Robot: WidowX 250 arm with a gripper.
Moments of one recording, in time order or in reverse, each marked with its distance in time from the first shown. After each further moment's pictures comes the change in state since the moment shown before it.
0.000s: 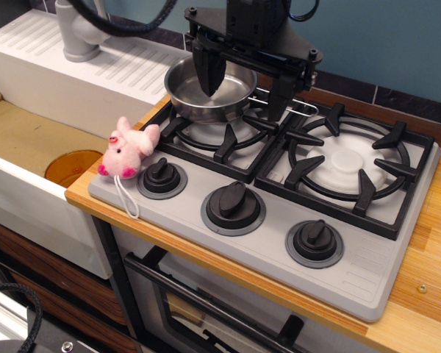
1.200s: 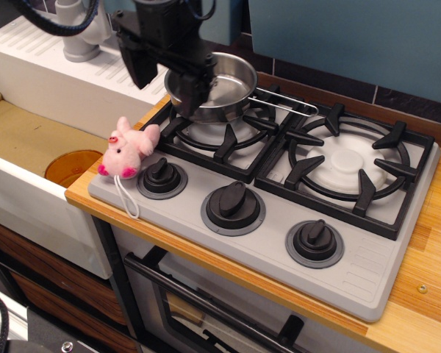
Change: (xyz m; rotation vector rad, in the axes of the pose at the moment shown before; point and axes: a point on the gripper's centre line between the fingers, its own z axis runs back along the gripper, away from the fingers) arm -0.001 0.090 -0.042 0.003 -0.007 -0.109
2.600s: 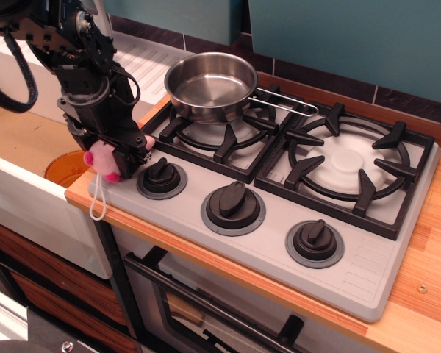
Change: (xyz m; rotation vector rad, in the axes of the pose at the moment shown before) arm -0.052 0.031 -0.071 -0.002 -0.008 0.033
